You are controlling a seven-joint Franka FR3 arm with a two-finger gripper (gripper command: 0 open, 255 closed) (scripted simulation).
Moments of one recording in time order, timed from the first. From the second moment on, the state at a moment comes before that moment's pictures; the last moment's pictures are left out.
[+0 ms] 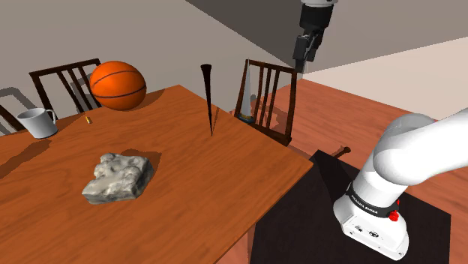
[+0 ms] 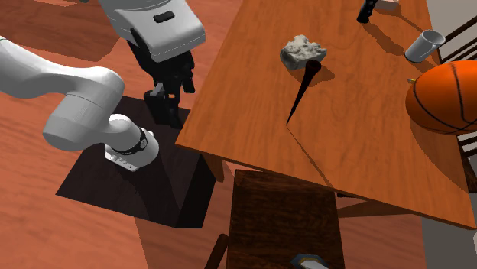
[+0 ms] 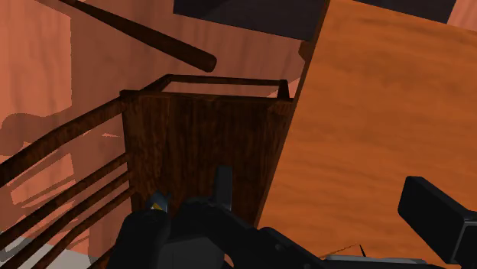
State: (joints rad) arm -0.01 -0.77 0.05 -2.29 -0.09 1.57 -0.10
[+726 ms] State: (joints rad) arm 0.02 -0.44 0.13 -2.03 -0.02 1.61 -0.02
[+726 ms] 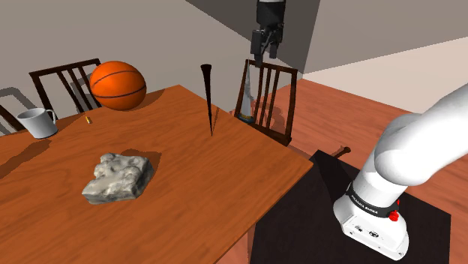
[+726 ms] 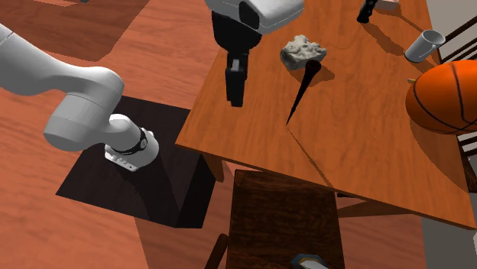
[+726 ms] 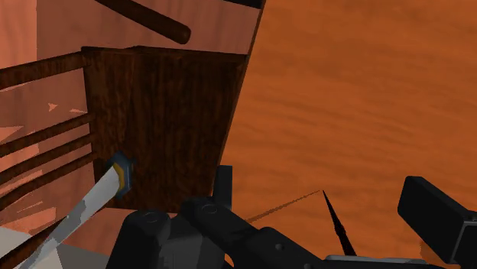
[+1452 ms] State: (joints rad) arm 0.06 -0.01 0.22 -1.56 -0.01 1.55 0.08
